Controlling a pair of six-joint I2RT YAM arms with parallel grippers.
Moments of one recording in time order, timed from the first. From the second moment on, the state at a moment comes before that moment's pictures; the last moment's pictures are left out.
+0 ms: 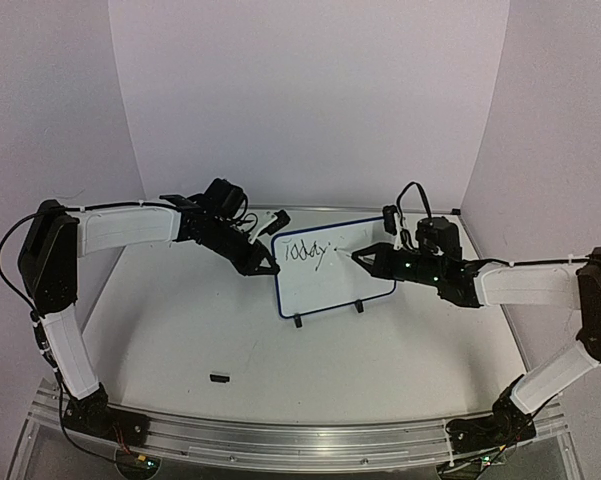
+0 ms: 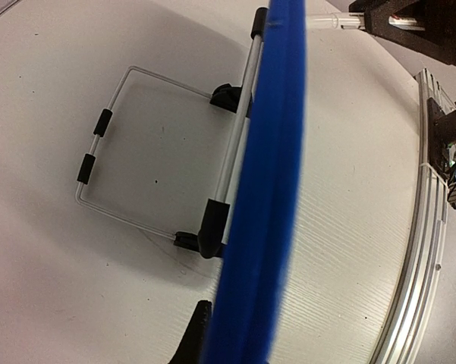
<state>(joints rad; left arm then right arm) -0.67 1.82 1.41 -0.47 0.50 0.15 0.59 1.47 0.78 0.34 -0.26 0.57</state>
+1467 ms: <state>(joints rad) -0.67 1.82 1.41 -0.47 0.49 0.16 0.60 1.46 0.77 0.28 -0.22 0.56</state>
